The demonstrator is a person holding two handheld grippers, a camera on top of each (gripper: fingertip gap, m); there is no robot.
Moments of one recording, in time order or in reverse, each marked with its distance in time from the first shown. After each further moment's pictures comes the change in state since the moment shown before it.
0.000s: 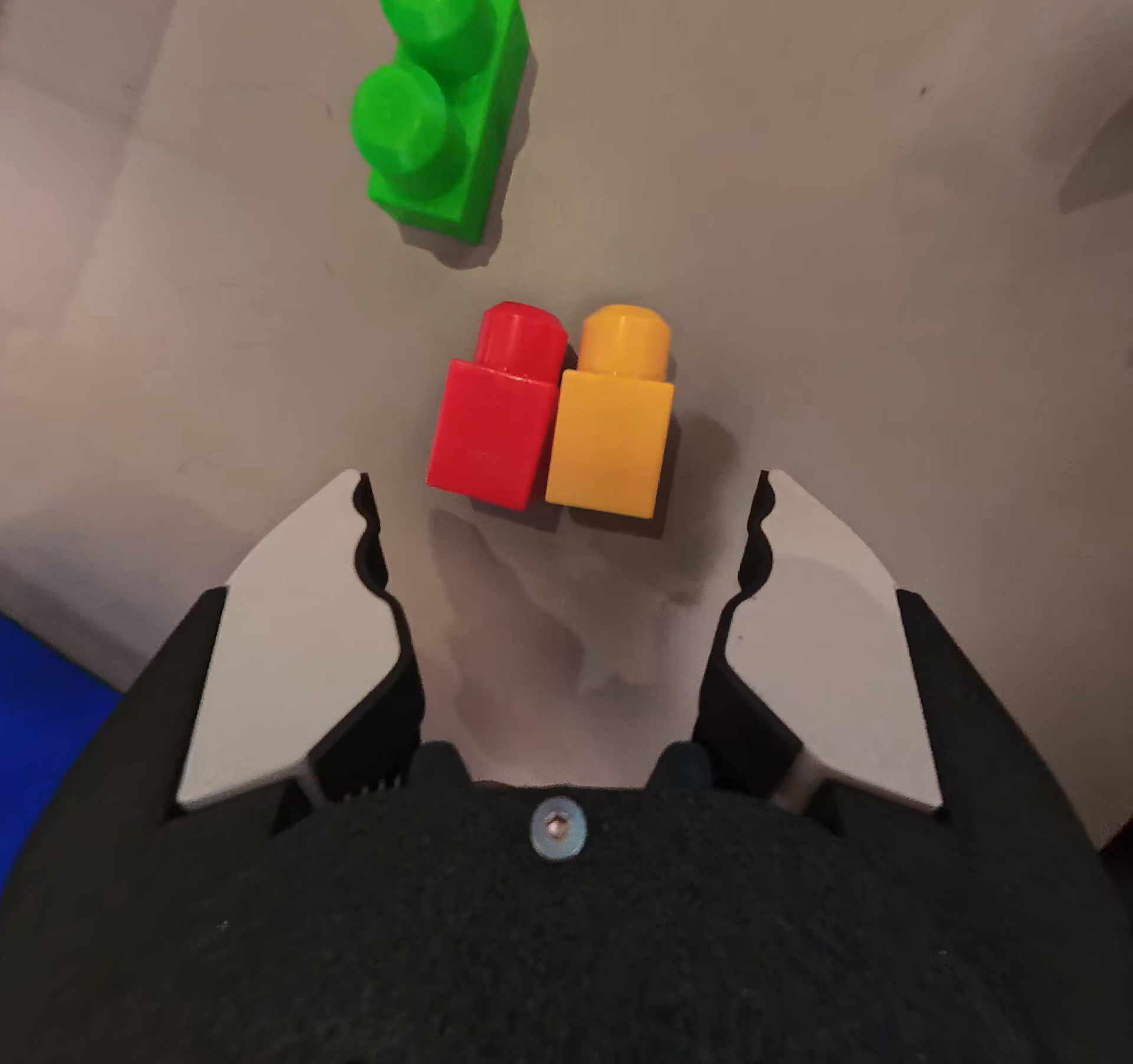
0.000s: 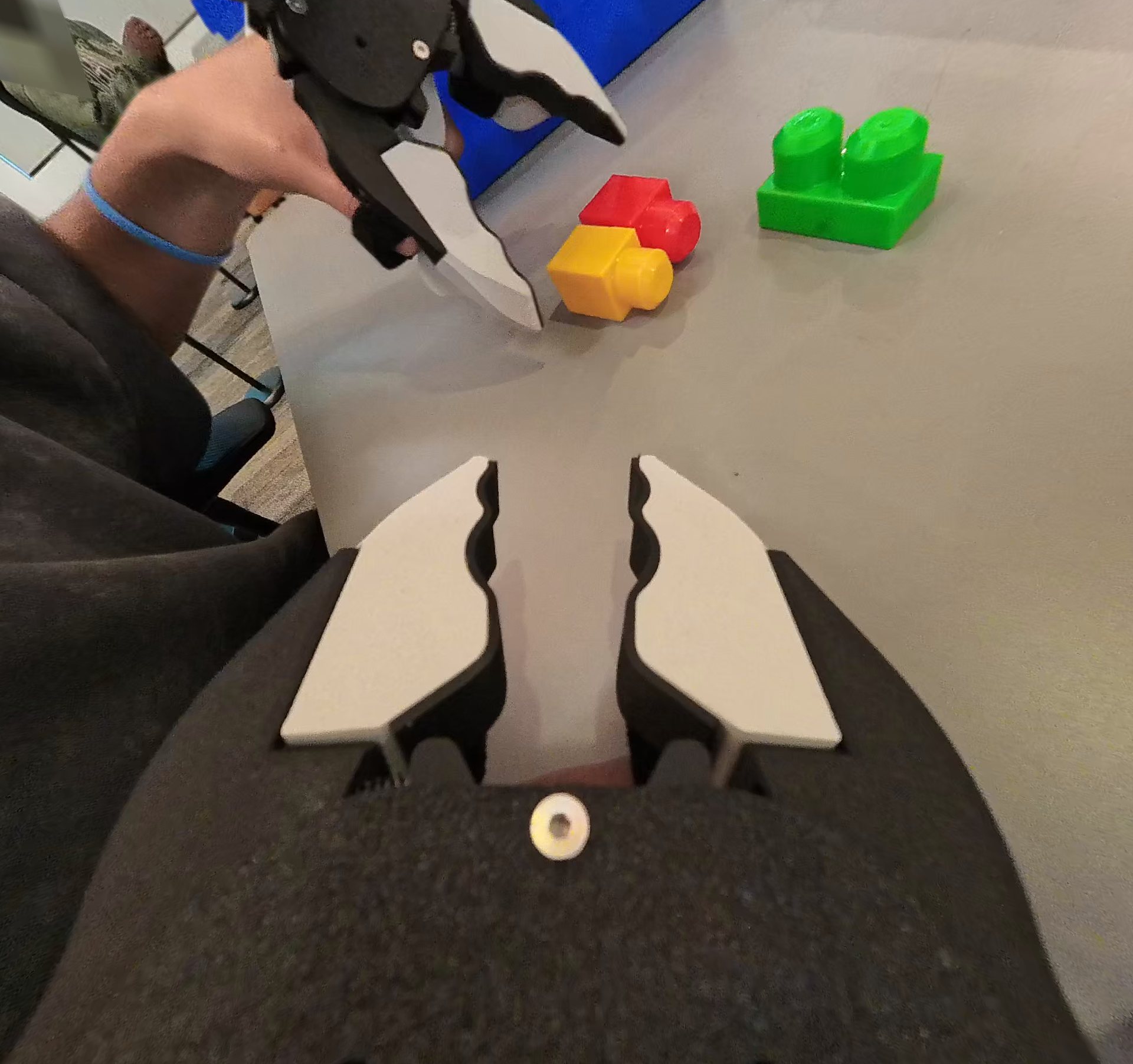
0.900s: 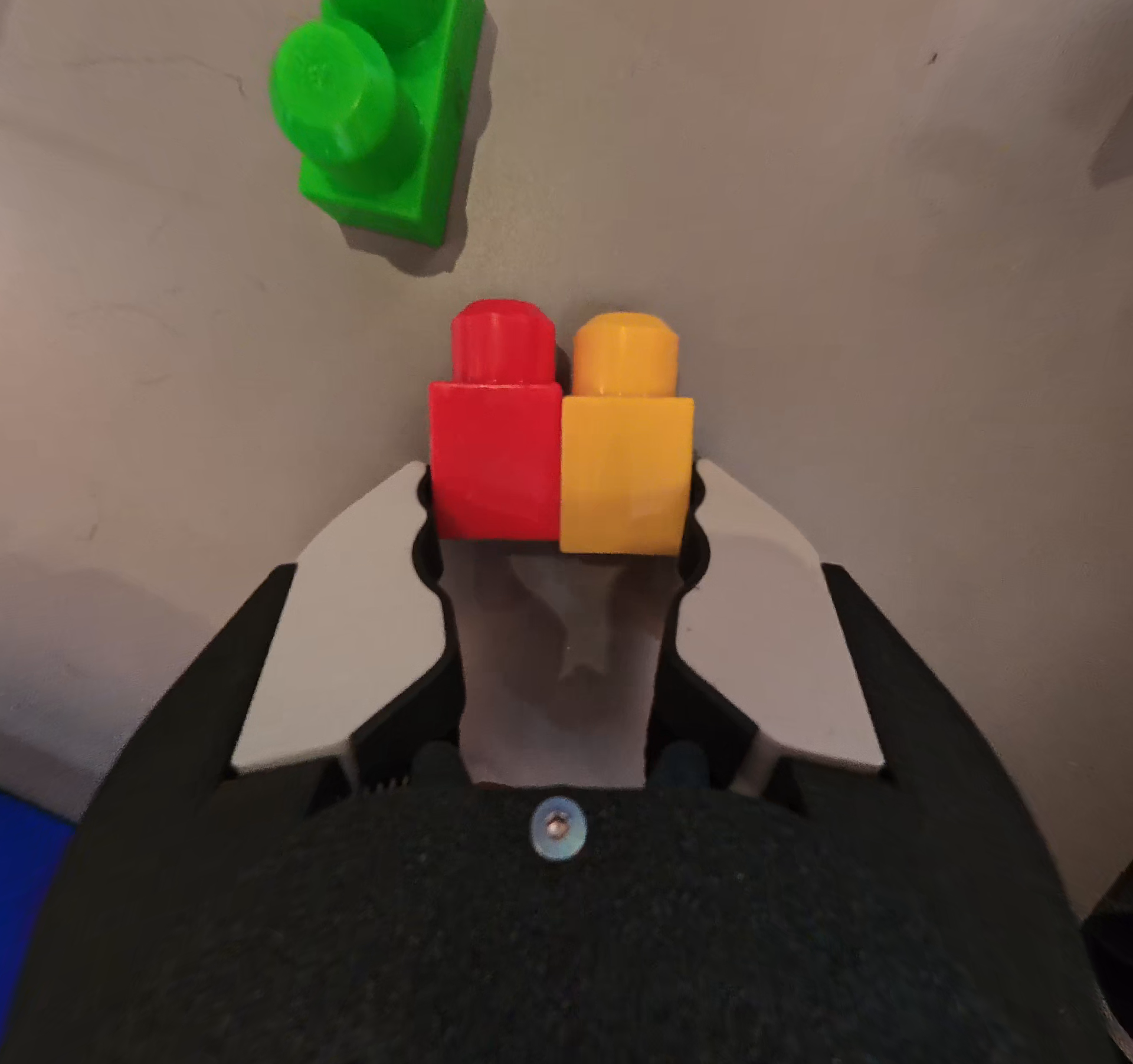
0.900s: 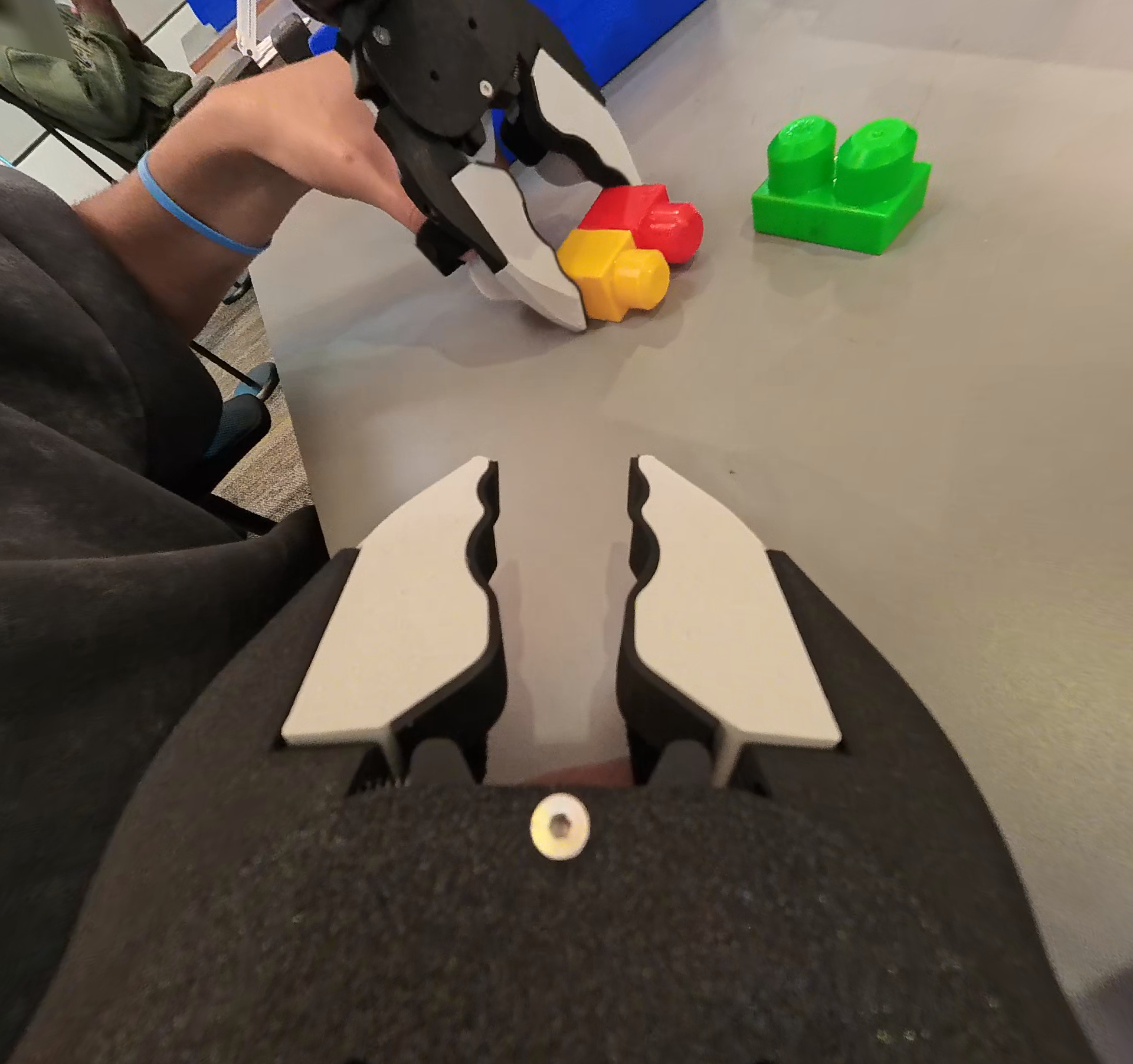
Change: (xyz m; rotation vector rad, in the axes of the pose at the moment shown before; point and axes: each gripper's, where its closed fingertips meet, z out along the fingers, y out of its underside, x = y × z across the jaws) left arm 0.002 0.003 0.024 -0.011 0.112 0.022; right arm 0.000 -0.001 -0.004 -0.003 0.011 -0.013
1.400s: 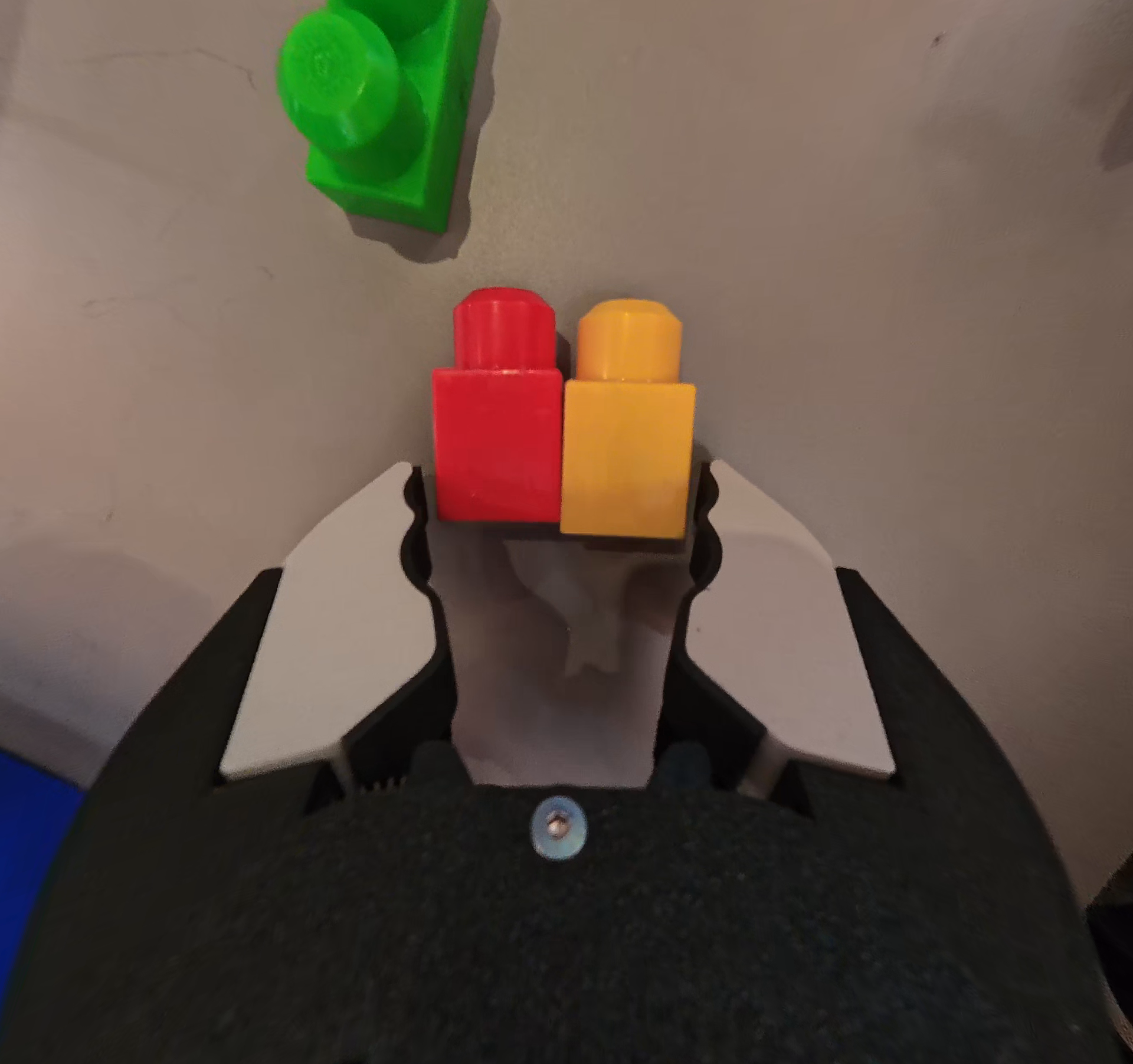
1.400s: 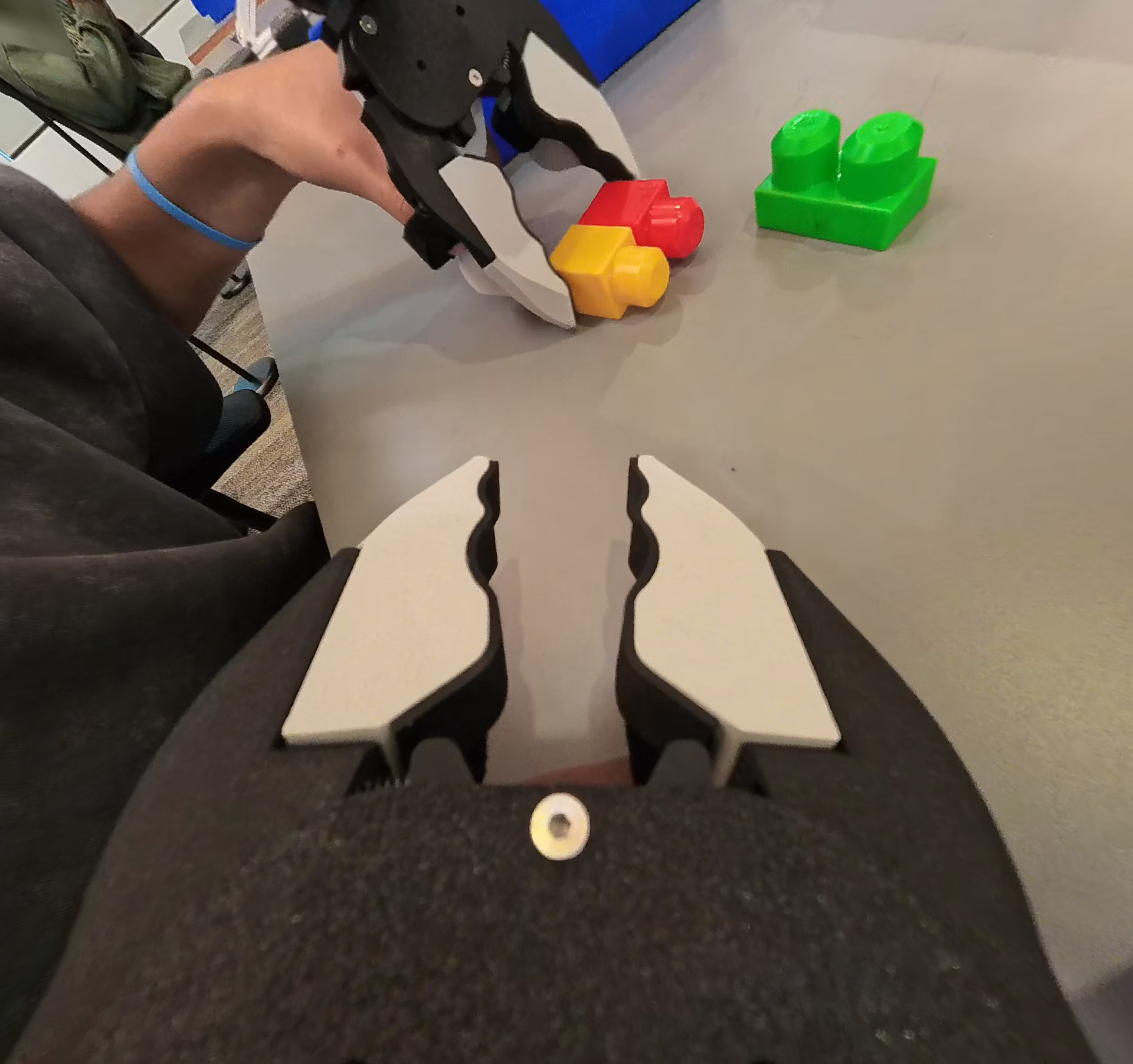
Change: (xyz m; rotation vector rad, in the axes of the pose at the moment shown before) left arm -0.001 0.002 -0.004 -0.005 -0.019 0.007; right arm -0.001 0.001 0.000 -0.007 -0.002 -0.003
